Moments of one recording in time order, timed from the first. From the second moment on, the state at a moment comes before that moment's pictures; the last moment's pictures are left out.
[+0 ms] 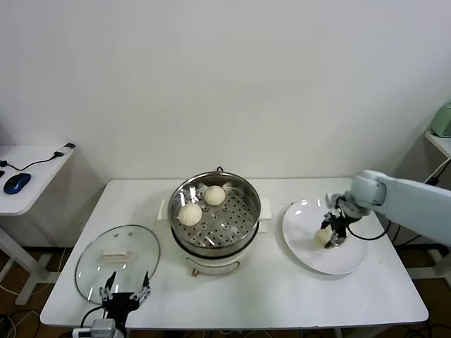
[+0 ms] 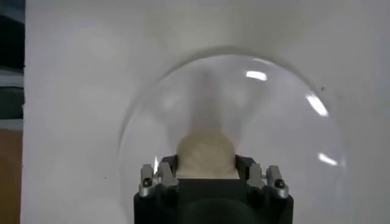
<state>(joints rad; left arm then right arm) 1.71 -1.49 -0.63 -2.00 0.01 0.17 -0.05 0.54 0.71 -1.53 1.26 0.44 -0.24 -0.96</state>
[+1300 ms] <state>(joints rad) 1.74 -1.51 -0.64 -2.02 0.02 0.15 -0.05 0.70 1.36 -1.51 1.38 0.06 0.43 -1.03</state>
